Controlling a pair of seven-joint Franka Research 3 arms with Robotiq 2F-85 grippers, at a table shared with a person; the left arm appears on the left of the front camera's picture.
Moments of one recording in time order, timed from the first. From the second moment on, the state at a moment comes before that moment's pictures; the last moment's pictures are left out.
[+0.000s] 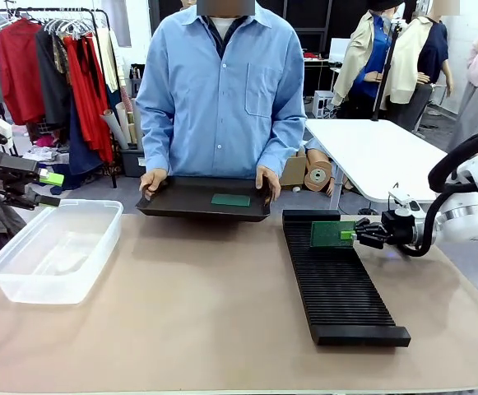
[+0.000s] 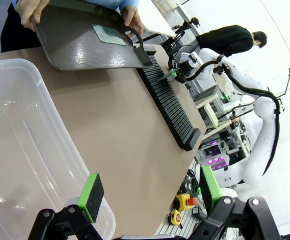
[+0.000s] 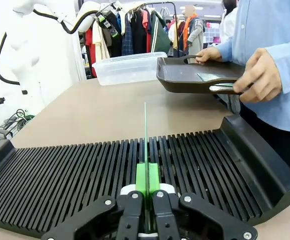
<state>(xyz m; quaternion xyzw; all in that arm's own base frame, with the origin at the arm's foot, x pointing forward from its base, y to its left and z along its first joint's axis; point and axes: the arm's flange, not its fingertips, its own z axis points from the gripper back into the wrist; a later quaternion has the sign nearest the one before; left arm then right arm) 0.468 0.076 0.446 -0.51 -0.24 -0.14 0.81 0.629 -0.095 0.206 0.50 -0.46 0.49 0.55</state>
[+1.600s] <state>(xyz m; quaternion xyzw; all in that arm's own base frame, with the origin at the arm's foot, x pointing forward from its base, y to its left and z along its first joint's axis) 0.468 0.076 0.446 -0.51 -0.24 -0.14 0.81 0.634 -0.076 0.199 0.50 -0.45 0.49 0.55</state>
